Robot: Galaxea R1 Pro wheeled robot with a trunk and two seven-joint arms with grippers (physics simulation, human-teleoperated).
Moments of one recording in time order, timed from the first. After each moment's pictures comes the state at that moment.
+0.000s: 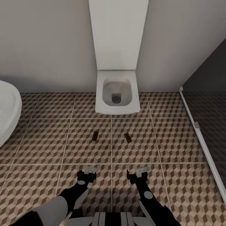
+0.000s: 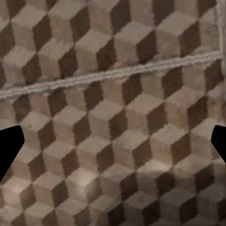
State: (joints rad) left arm -0.73 -0.06 -0.76 -0.27 0.52 -0.06 0.31; right arm -0.42 0.04 0.36 -0.78 -0.06 -0.10 -0.23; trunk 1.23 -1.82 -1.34
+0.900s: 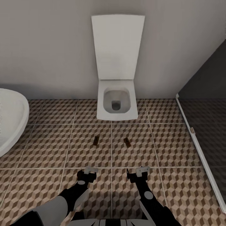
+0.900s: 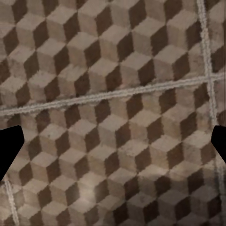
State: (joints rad) left arm -0.73 -0.06 -0.76 -0.27 0.52 -0.06 0.31; right arm -0.42 0.04 0.36 -0.78 -0.06 -0.13 -0.23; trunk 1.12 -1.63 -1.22
